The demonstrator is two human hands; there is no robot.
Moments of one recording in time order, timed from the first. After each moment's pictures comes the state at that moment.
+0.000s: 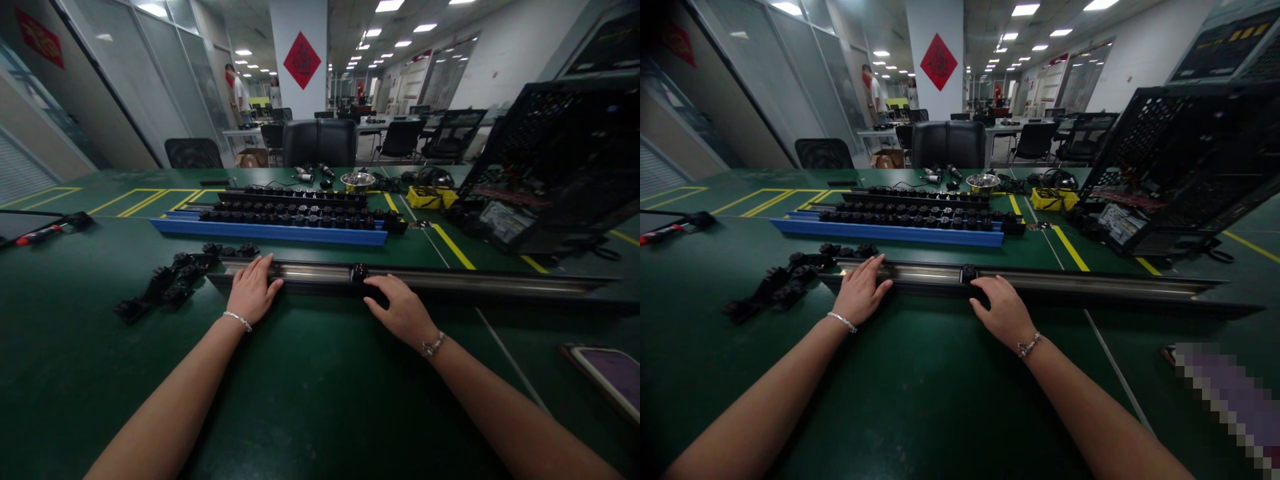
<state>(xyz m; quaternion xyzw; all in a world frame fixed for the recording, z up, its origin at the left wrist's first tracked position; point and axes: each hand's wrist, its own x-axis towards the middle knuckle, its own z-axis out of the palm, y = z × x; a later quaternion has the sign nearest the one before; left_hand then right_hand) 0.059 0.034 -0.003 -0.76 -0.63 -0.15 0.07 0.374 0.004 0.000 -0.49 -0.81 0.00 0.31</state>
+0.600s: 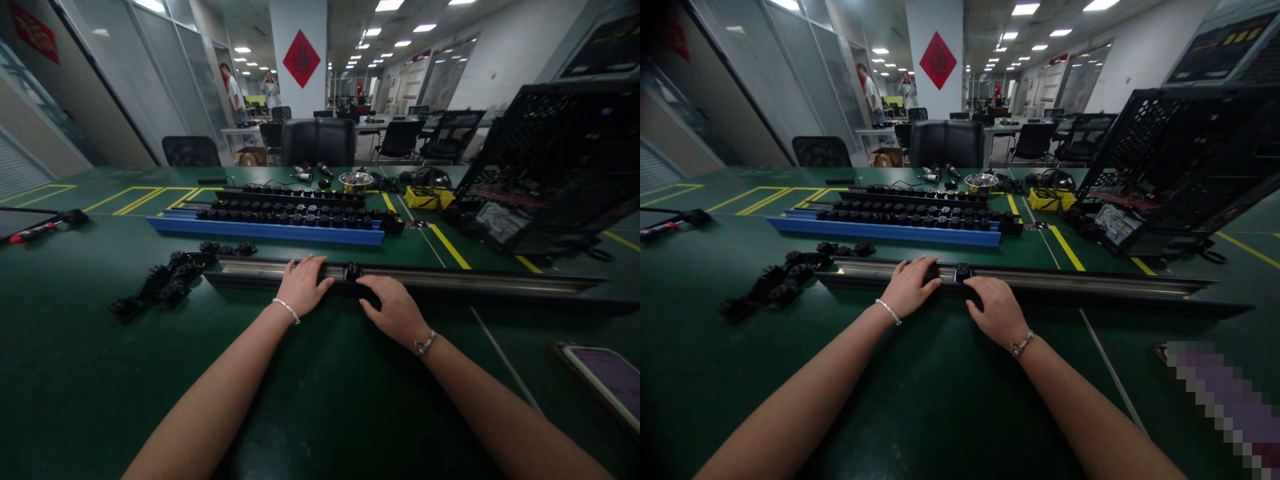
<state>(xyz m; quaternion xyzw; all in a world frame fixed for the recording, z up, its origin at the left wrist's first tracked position) 0.156 0.043 0.015 -0.81 -0.56 -0.17 -0.06 0.371 0.003 0.002 -0.48 -0.83 -0.01 0.29</state>
